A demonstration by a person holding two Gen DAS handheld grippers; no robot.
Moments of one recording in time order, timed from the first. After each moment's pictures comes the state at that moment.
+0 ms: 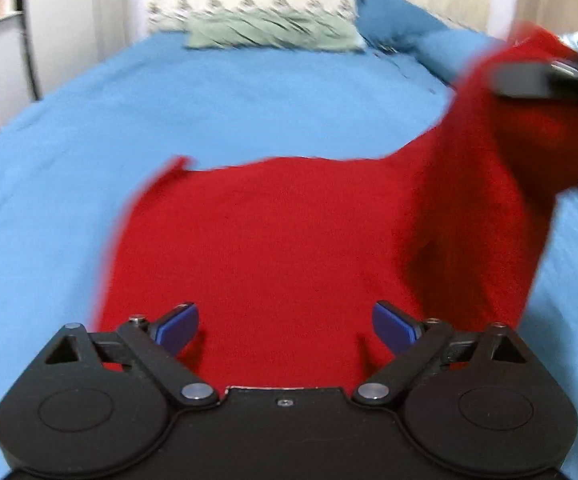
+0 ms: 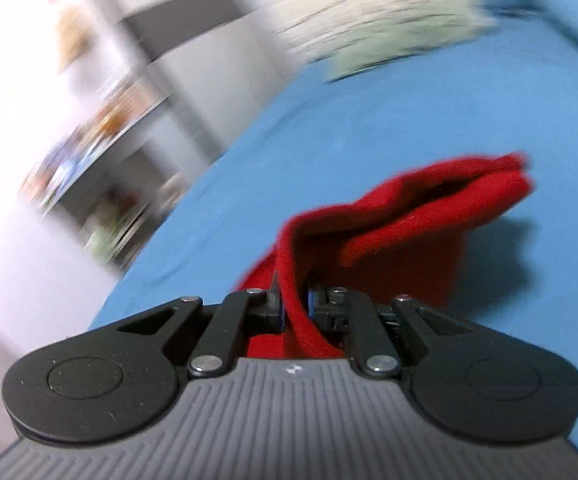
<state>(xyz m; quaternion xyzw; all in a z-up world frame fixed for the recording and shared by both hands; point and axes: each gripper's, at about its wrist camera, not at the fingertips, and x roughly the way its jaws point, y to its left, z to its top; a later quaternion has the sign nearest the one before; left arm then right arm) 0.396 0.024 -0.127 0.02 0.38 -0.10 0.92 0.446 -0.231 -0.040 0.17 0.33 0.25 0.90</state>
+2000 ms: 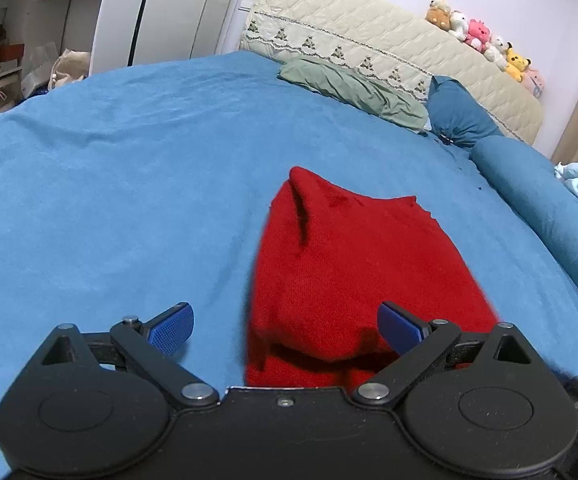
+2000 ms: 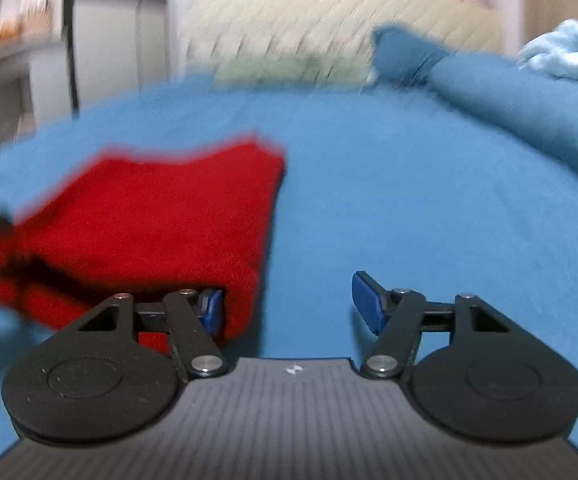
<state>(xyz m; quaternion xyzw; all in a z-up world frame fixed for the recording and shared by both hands) 0.340 0.138 -0.137 -0.14 0.33 -0.05 0.93 0.340 -0.150 -0.181 0.01 0.23 -0.04 0.97</state>
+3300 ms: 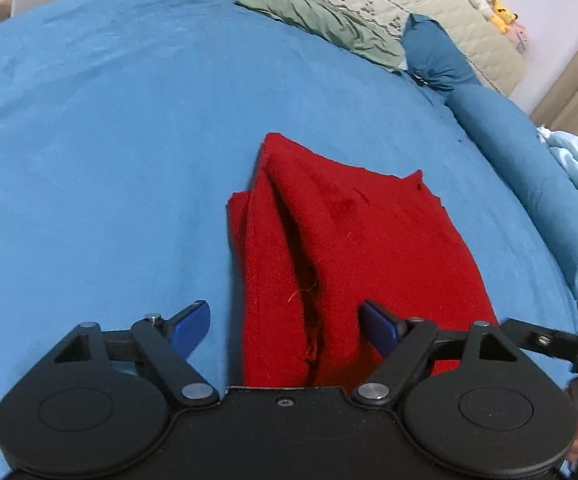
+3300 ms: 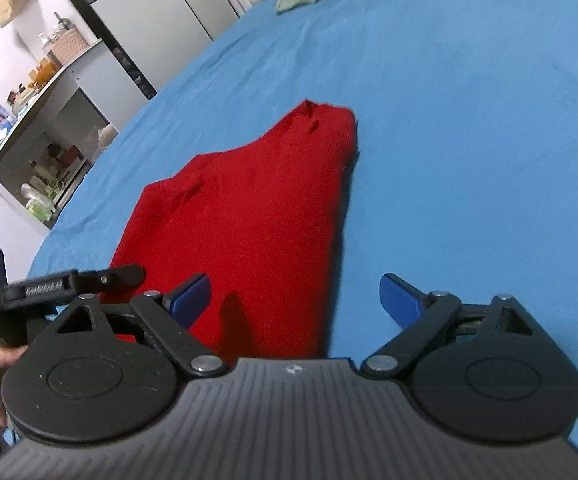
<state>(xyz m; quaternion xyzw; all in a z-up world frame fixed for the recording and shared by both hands) 0.476 0.133 -0.161 -0.15 0.42 -0.15 0.88 0.476 -0.215 -0.166 0.18 0.41 0.16 0.88</state>
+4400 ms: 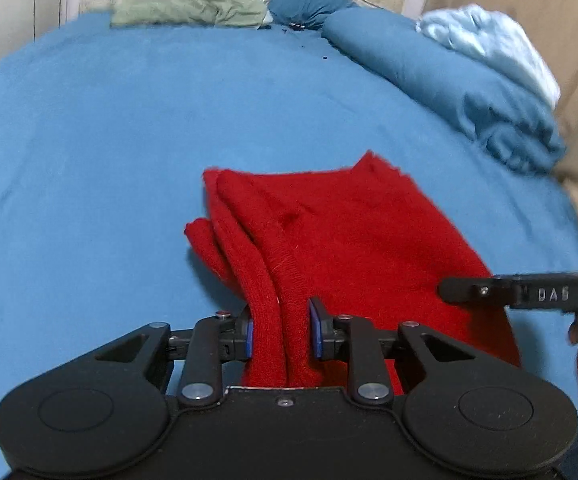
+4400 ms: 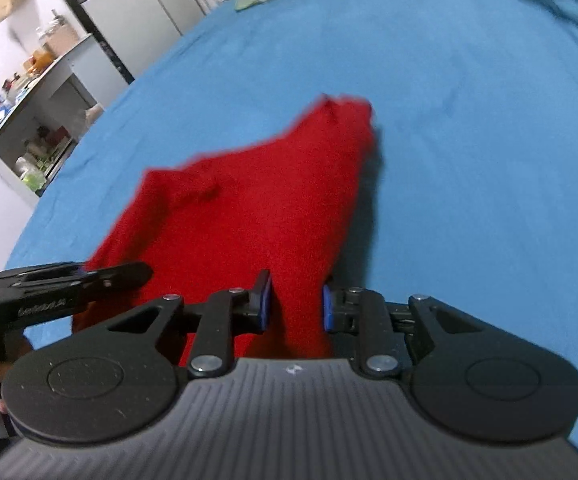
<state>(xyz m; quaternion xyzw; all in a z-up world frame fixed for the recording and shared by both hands) 0.247 -0.043 -0.124 0.01 0.40 -0.23 0.89 0.247 -0.342 -0.148 0.17 0.42 0.11 0.89</state>
